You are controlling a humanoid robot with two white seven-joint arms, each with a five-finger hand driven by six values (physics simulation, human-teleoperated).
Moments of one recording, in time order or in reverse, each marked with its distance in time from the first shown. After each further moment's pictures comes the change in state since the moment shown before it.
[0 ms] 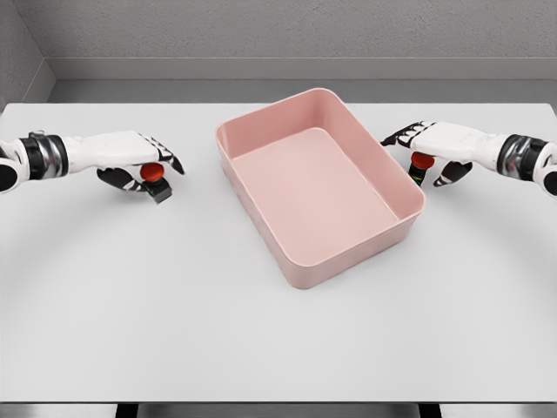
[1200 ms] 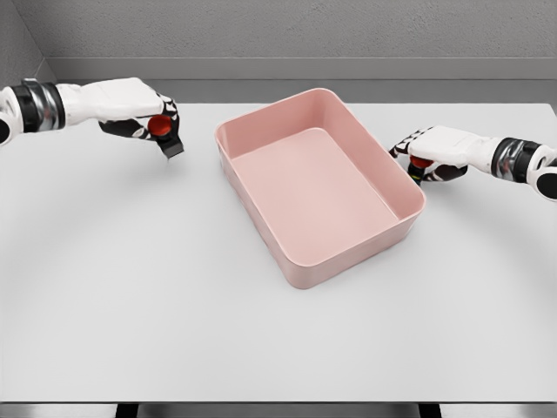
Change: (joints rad) left arm -0.147 -0.015 -0.010 -0.023 0.002 0.000 0.006; right arm 0.002 0.019 -0.004 0.017 0.052 0.000 0.001
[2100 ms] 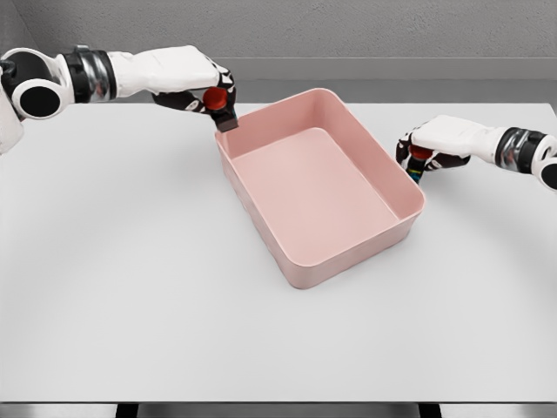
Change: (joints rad) left arm -0.078 -0.141 0.001 -0.001 0.026 0.000 0.019; right arm -0.031 -0.005 -0.003 0.002 -0.002 0.000 0.000
